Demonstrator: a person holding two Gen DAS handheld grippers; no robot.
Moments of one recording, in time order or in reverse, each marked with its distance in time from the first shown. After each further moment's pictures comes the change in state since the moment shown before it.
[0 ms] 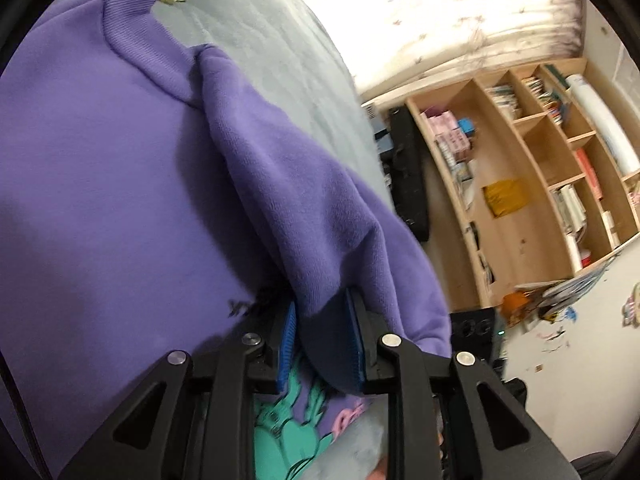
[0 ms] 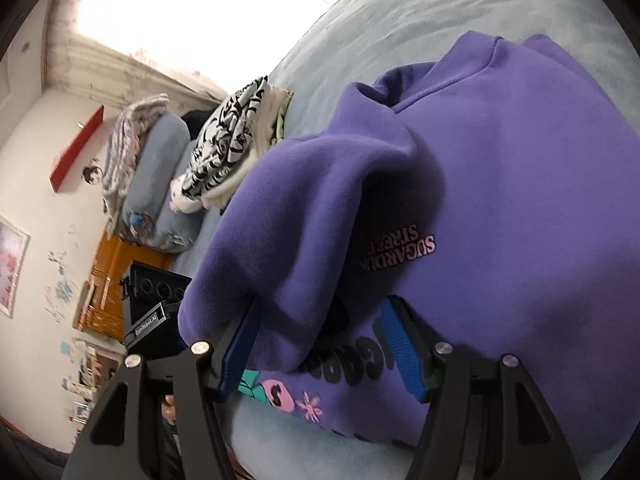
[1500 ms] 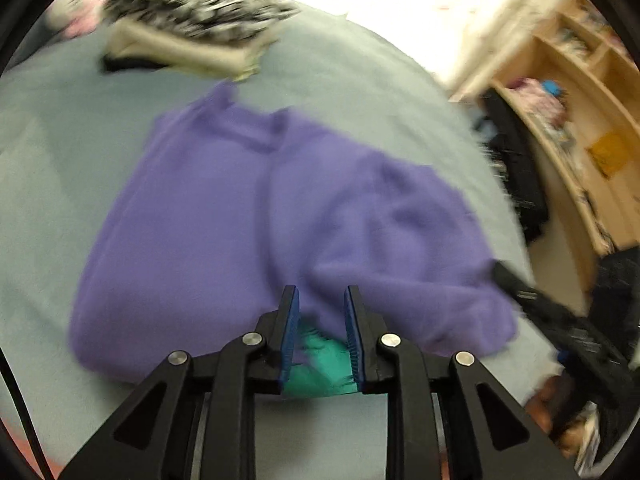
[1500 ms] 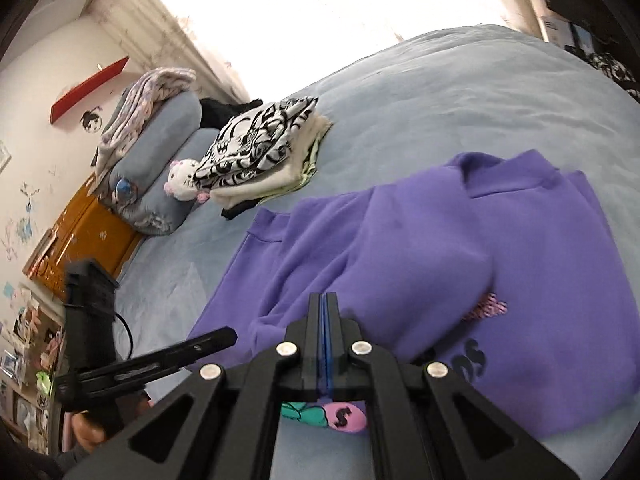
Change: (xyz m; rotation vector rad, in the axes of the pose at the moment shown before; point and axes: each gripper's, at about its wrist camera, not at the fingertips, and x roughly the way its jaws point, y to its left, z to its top) left arm -0.050 -0.099 -0.028 0.208 -0.041 0.540; right arm -0.001 0.119 -0.011 -0.301 -0.108 -0.194
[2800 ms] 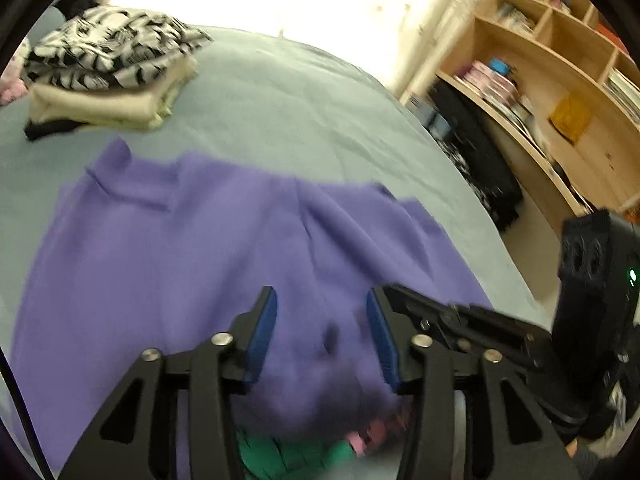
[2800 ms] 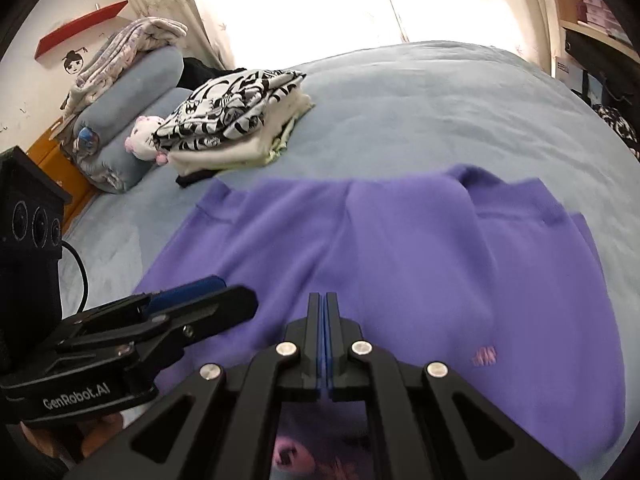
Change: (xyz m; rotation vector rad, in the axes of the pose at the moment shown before) left arm 0.054 -0.036 0.025 0.141 -0.097 -0.019; right arm 0.049 0.002 0.010 -0.168 0.047 -0.194
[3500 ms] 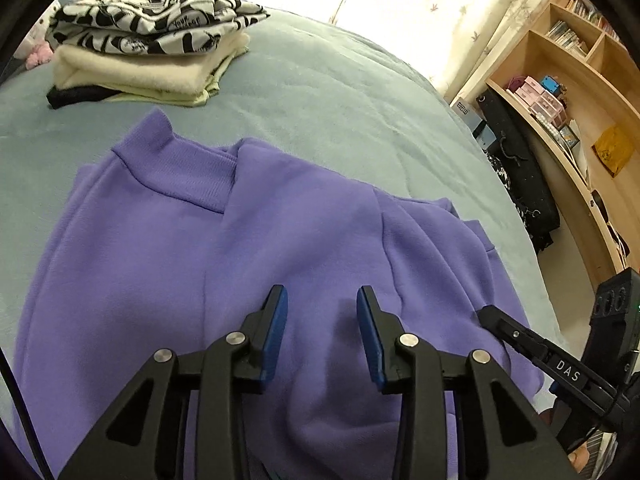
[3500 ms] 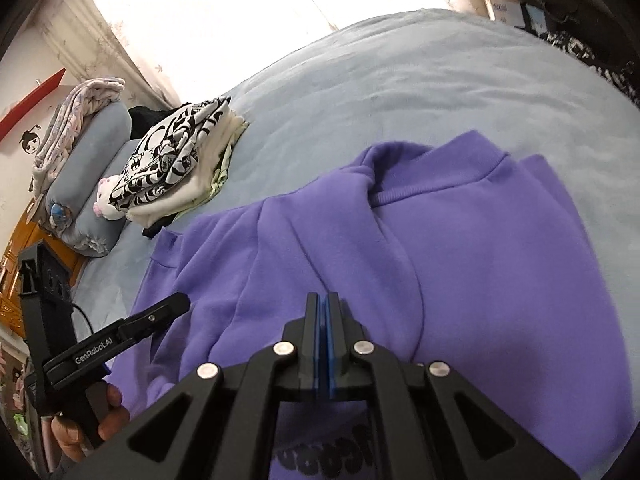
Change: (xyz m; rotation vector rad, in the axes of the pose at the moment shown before) left arm 0.025 0.041 0.012 -0.107 0.049 0.078; right arm -0.006 -0.074 -0.003 0.268 -0.018 -0.019
